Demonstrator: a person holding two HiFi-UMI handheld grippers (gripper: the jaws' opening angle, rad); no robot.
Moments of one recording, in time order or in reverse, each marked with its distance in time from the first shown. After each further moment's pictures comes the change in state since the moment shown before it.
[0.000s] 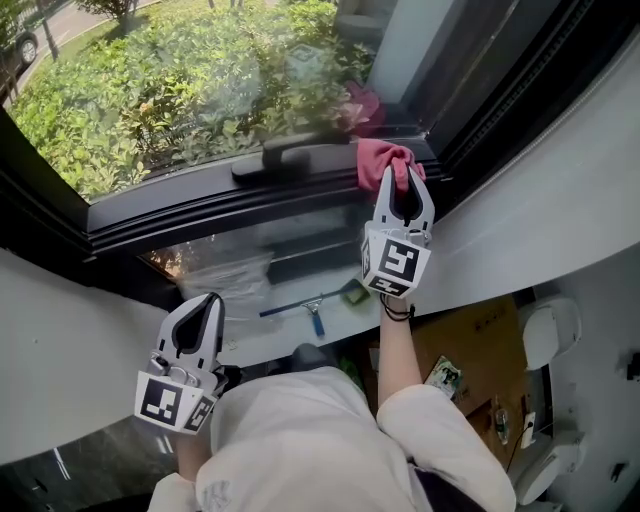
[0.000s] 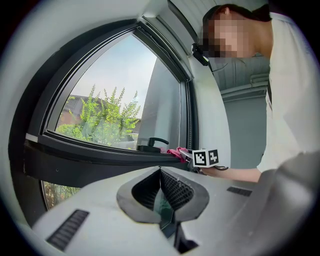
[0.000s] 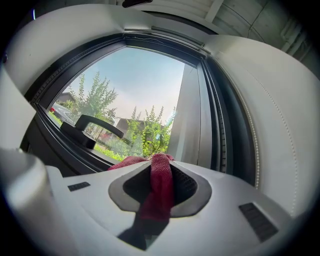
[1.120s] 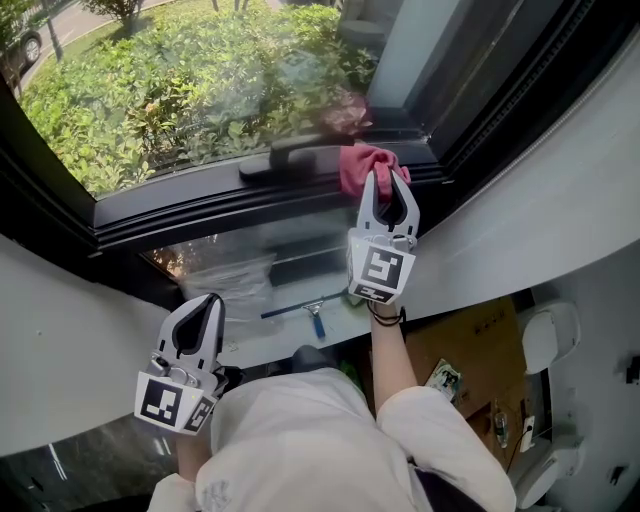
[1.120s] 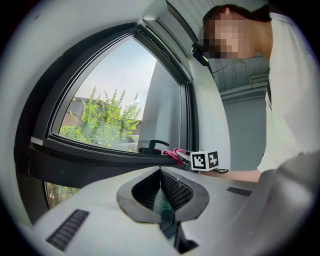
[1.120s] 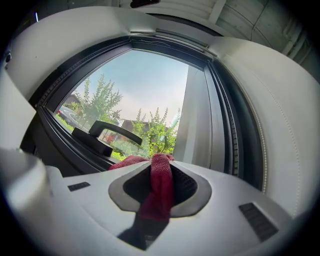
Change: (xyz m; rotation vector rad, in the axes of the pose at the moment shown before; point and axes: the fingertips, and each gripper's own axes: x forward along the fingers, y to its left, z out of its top) left arm -0.009 0.001 0.004 0.003 -0.019 0.008; right arm -0.009 0.036 -0.007 0.002 0.018 0.047
